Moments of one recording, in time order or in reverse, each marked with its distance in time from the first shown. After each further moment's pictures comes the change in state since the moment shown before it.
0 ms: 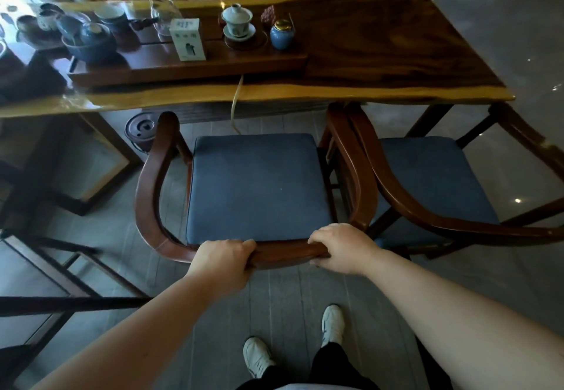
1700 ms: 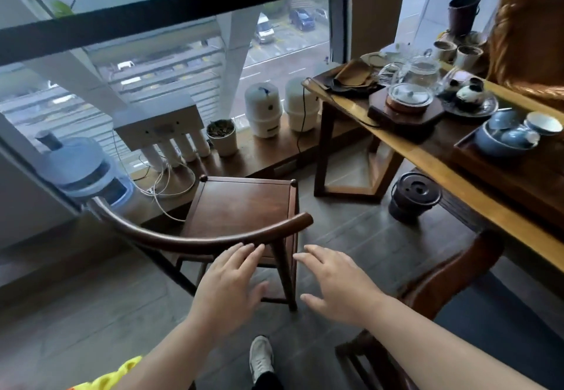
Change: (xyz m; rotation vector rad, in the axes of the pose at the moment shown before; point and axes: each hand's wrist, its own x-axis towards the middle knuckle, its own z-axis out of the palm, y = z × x) left_hand -0.299 -0.236 0.023 -0.264 0.579 -1.124; right_hand 0.240 -0.453 0.015 -0.340 -0.288 -0.986
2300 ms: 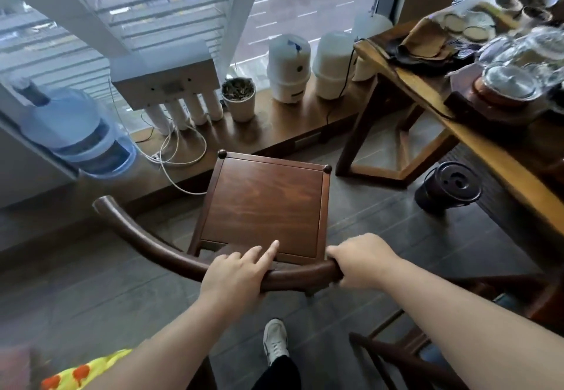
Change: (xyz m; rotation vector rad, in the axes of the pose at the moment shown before) left_hand 0.064 -0.157 0.019 0.271 -0.409 0.002; right_hand 0.196 0.000 0.001 -0.410 -0.441 0.018
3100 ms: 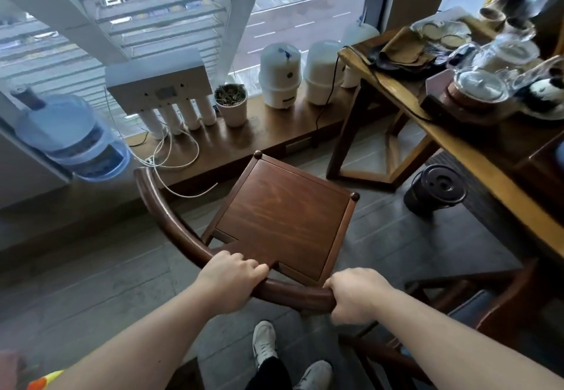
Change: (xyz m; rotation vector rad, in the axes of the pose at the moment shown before) left_hand 0.006 0.031 -0.020 0.115 -0.149 0.280; right_hand -0.051 -0.002 0.043 0.292 -0.168 0.037
